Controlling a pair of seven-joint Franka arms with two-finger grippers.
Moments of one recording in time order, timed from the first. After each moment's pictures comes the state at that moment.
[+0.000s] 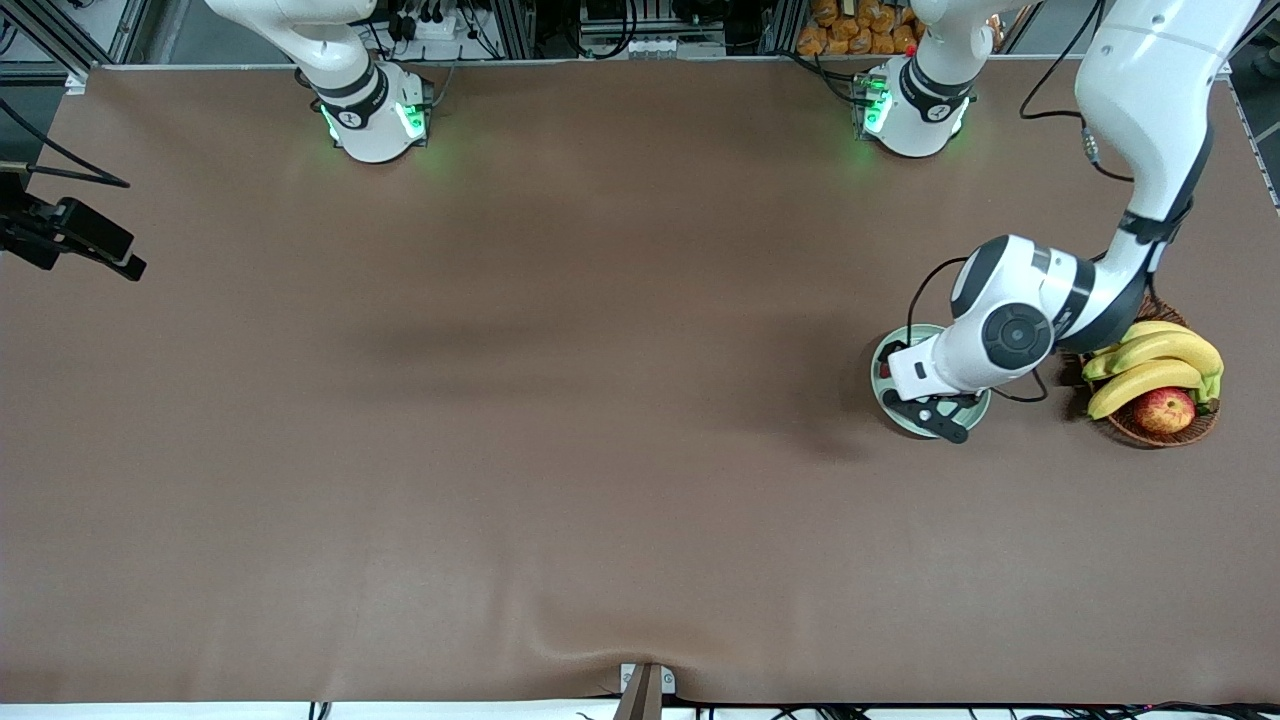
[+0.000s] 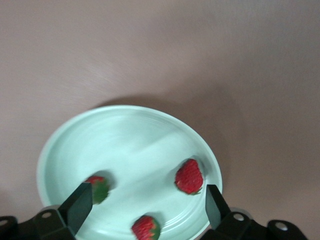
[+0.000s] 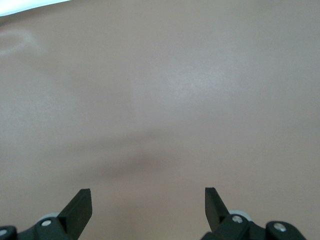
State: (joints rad) left arm 0.30 0.44 -0.53 -1.98 0.36 2.18 0.10; right arm -0.01 0.01 0.00 -1.47 0.03 1.52 0.15
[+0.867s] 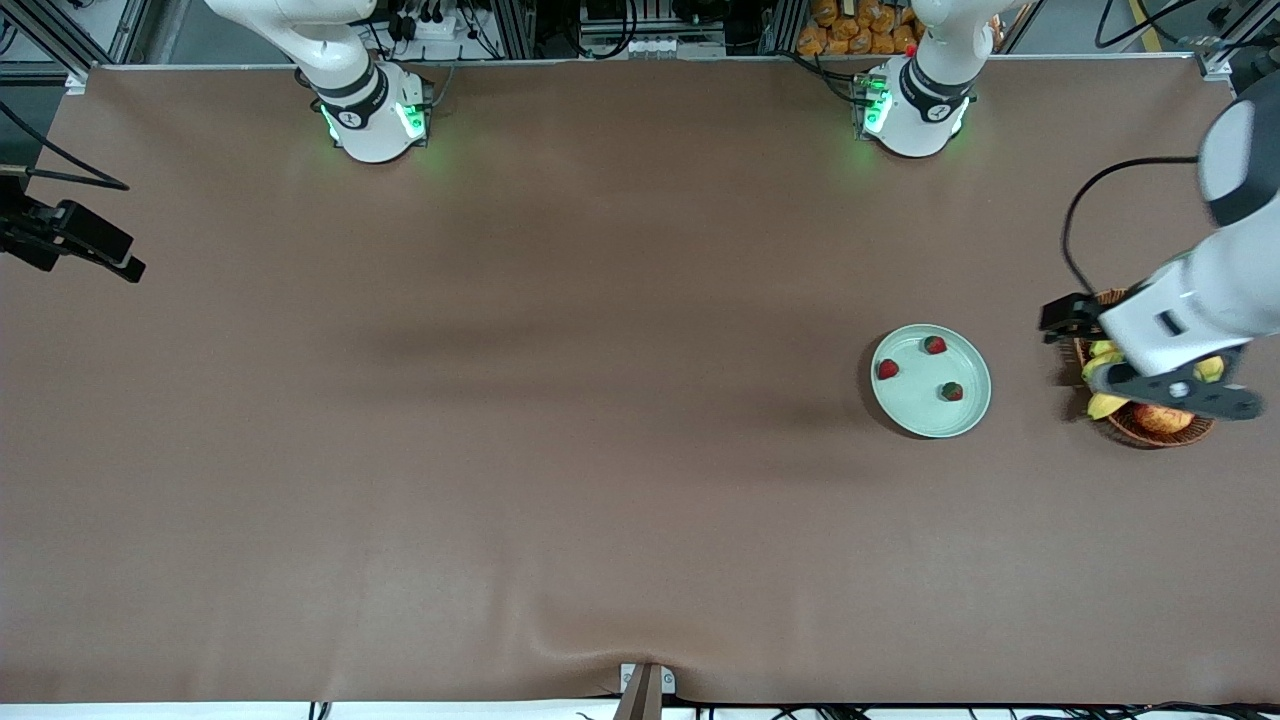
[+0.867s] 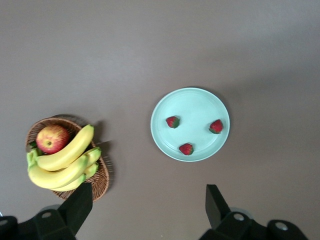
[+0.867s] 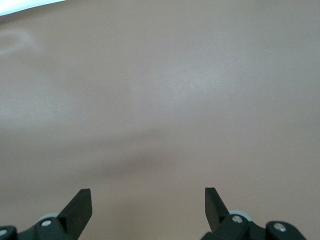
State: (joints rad) left arm 0.38 0.27 -0.54 -1.42 0.22 1.54 0.09; right arm -0.01 0.02 0.00 -1.47 0.03 1.52 0.15
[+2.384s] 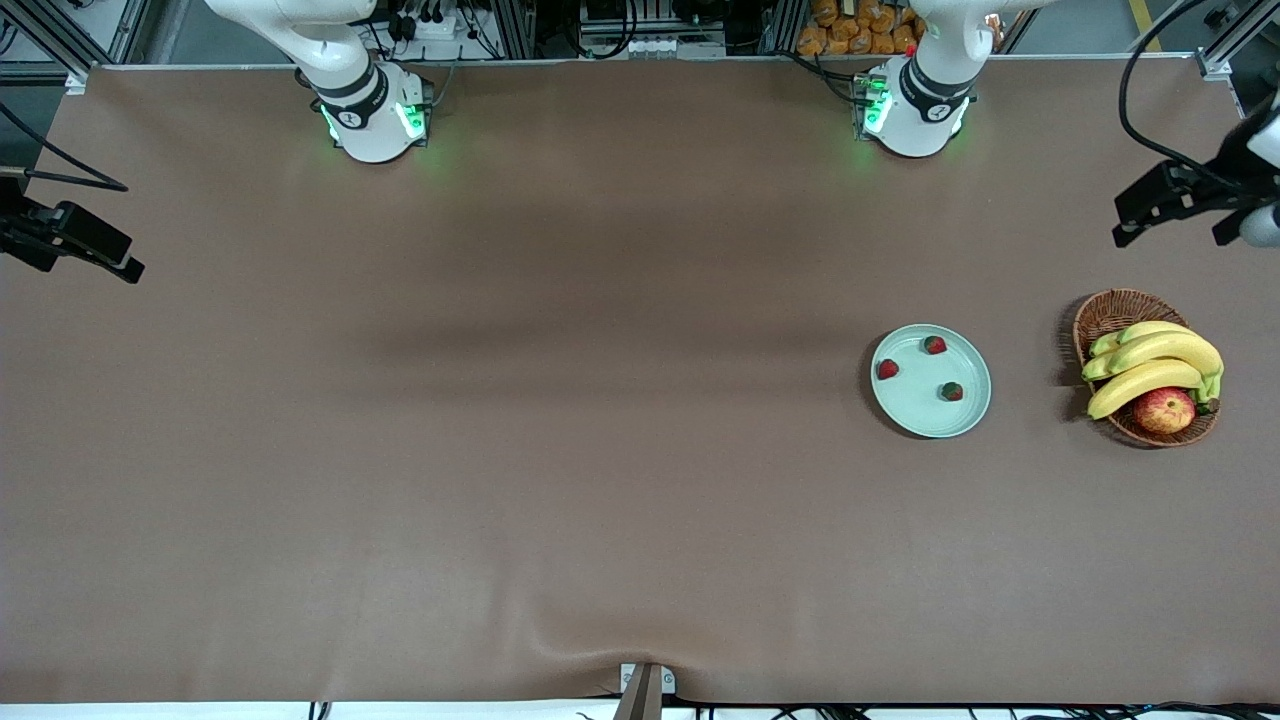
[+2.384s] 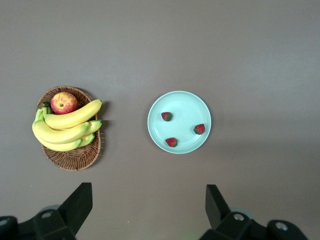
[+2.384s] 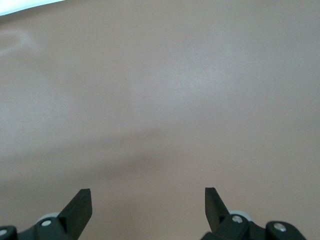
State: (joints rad) left arm 0.13 -0.09 -0.19 -1.58 0.03 1.53 -0.04; right arm -0.01 0.02 -0.01 -1.47 0.03 1.52 0.15
